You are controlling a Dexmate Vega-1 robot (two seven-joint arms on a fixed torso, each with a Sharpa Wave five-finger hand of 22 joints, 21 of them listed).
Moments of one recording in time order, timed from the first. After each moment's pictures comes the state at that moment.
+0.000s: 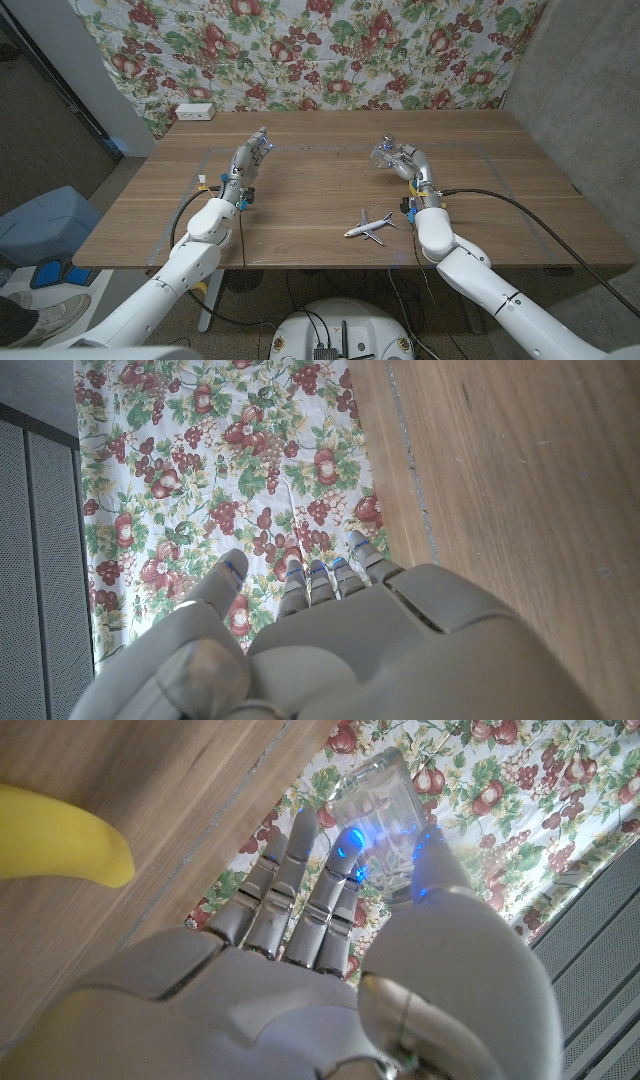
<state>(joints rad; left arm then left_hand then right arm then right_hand) 1.02 0.54 0.33 -1.48 -0.65 -0.41 0.01 0.19 0.15 0.68 -0.02 0.18 0.11 -0.02 0.18 0.17 0.01 -0.05 0.19 0.17 -0.04 -0.04 0.18 0.17 -0.02 0.01 0.39 0.17 -1.10 -0.50 -0.46 -1.76 0.04 0.07 -0.59 0.92 -0.01 0.36 -0.20 0.17 0.78 -0.08 0.52 0.27 0.96 -0.18 0.98 0.87 0.79 -0.09 0.65 1.05 0.47 -0.05 0.51 0.22</state>
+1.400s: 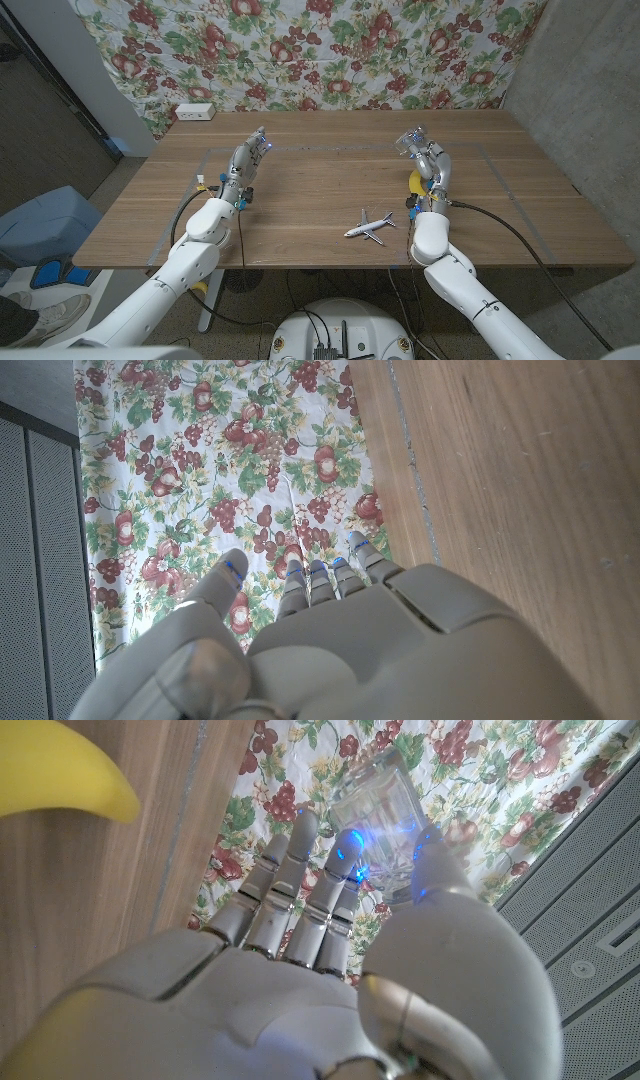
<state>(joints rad) 1.02 0.54 0.32 -1.47 -0.65 -0.41 0.00 0.19 0.15 0.68 -0.02 0.18 0.11 -0.02 0.18 0.17 0.01 -0.05 0.19 0.17 -0.04 -0.04 0.18 0.17 -0.02 0.01 0.37 0.17 -1.12 -0.33 -0.38 -1.63 0.05 0.32 -0.77 0.92 -0.01 0.36 -0.20 0.17 0.78 -0.08 0.52 0.27 0.95 -0.18 0.99 0.87 0.80 -0.09 0.62 1.09 0.46 -0.04 0.54 0.22</state>
